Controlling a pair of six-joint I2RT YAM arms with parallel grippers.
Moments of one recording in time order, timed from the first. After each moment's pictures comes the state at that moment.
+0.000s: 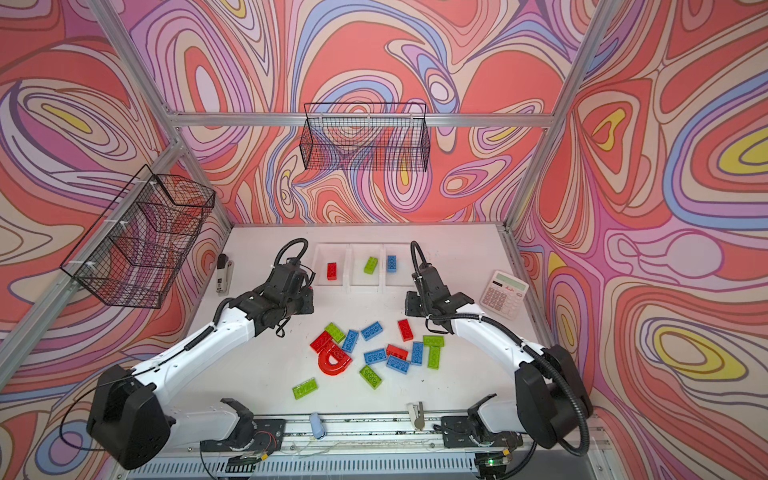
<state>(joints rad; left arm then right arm) -0.50 1.35 1.00 -0.54 -0.24 -0.43 0.46 1.34 0.85 -0.44 0.03 0.50</state>
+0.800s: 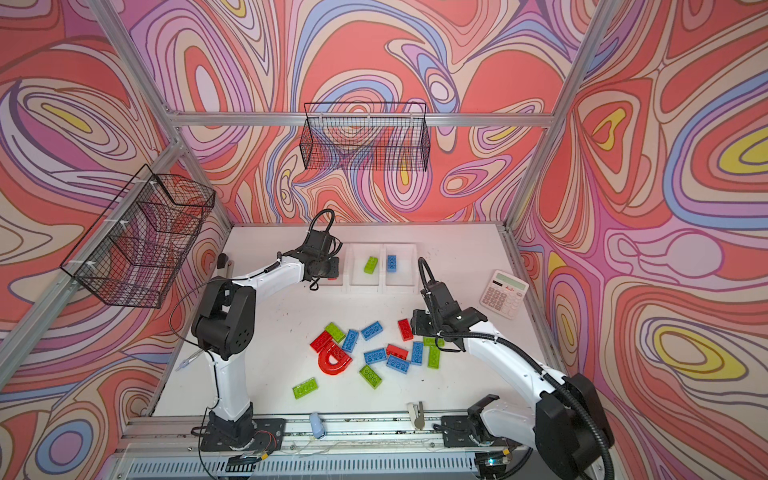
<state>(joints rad) -0.39 2.02 1.47 -0.39 -0.13 -0.33 0.47 1.19 0.75 -0.56 -0.03 0.53</state>
